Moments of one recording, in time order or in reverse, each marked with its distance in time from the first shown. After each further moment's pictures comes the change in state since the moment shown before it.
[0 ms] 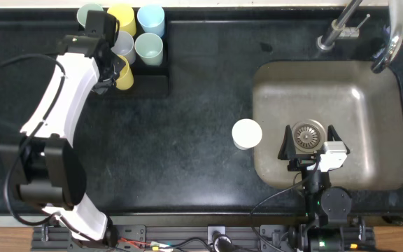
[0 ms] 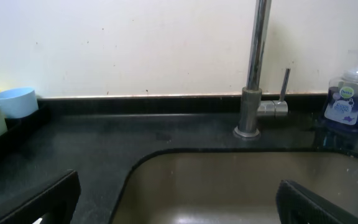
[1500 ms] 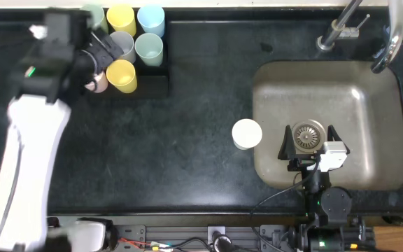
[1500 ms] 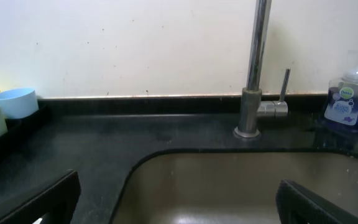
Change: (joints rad) left arm -0.025 -0.460 0.003 0.056 0.115 0.311; right arm 0.000 0.000 0.000 0.000 0.000 0.000
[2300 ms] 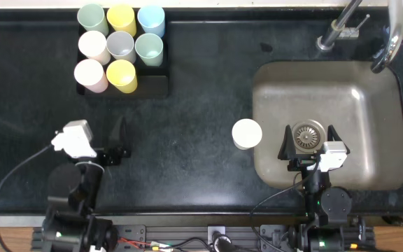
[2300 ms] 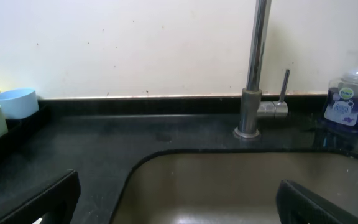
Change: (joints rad) left arm 0.010 -1.091 -1.263 0.737 0.103 0.461; right arm 0.000 0.000 0.000 0.000 0.000 0.000
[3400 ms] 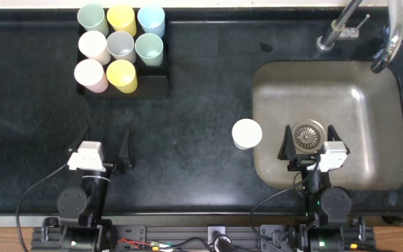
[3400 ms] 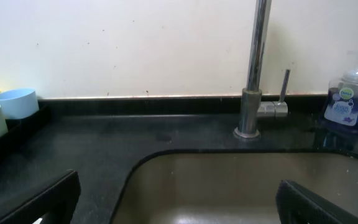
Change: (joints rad) left arm 0.046 -0.316 -0.277 0.114 0.099 0.199; right arm 0.000 0.000 0.000 0.000 0.000 0.000
